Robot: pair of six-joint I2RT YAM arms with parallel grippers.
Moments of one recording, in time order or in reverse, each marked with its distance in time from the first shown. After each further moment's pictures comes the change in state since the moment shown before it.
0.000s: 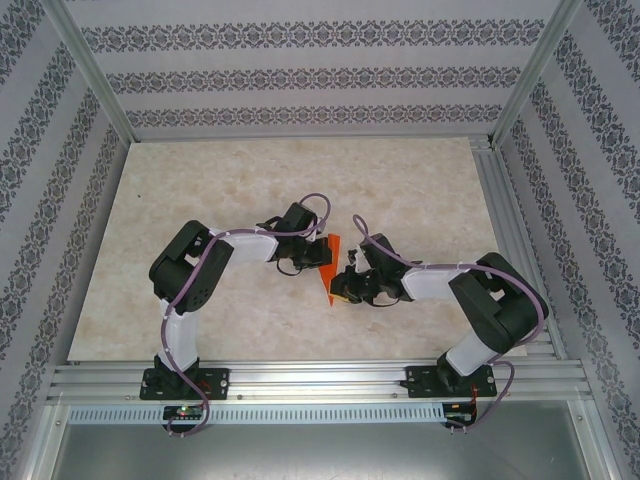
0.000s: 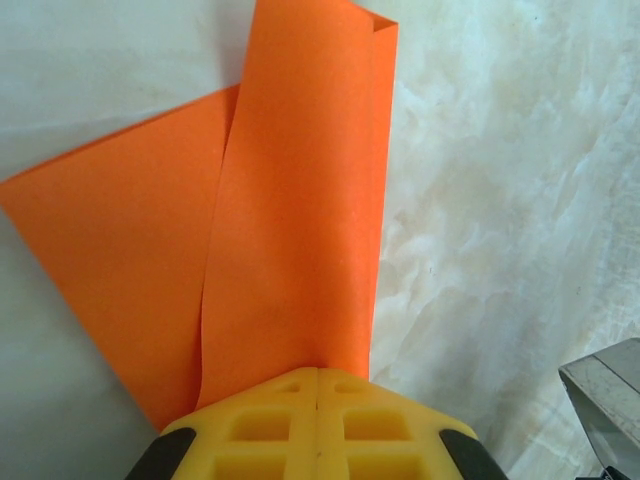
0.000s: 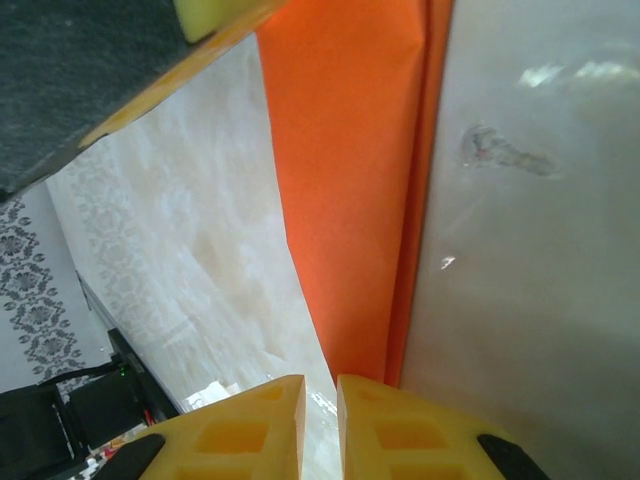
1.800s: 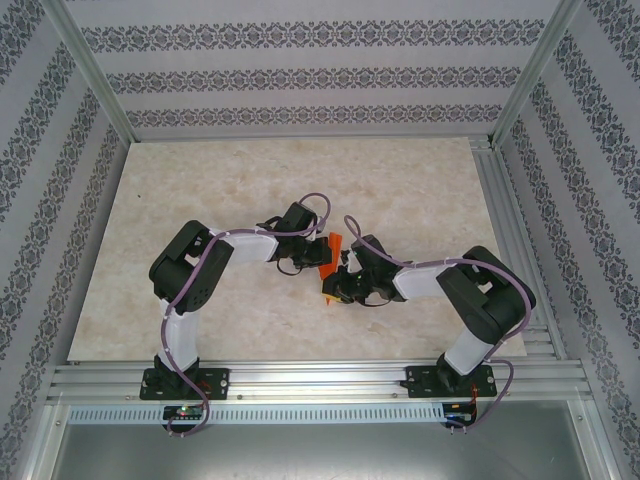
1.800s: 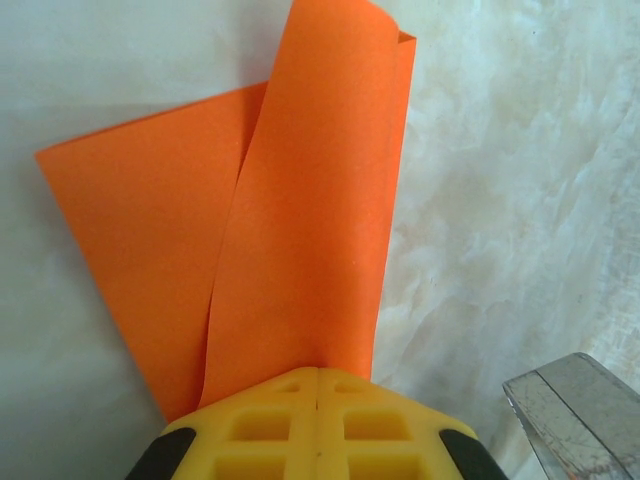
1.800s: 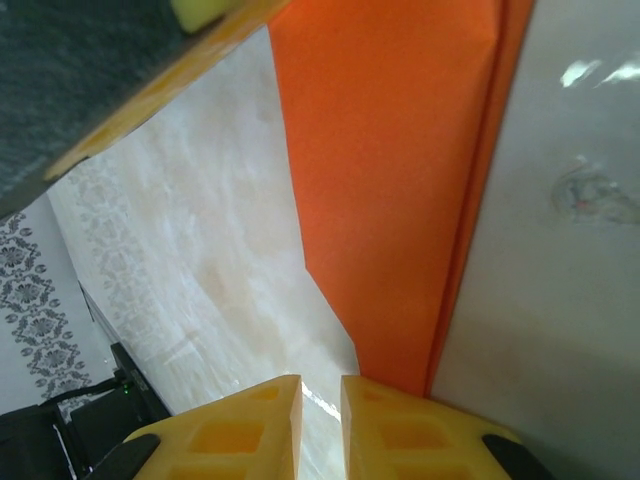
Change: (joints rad) left arm 0.000 0.000 0.000 0.008 -0.014 0.000; right arm 0.046 0.080 0.032 0.074 0.033 0.063
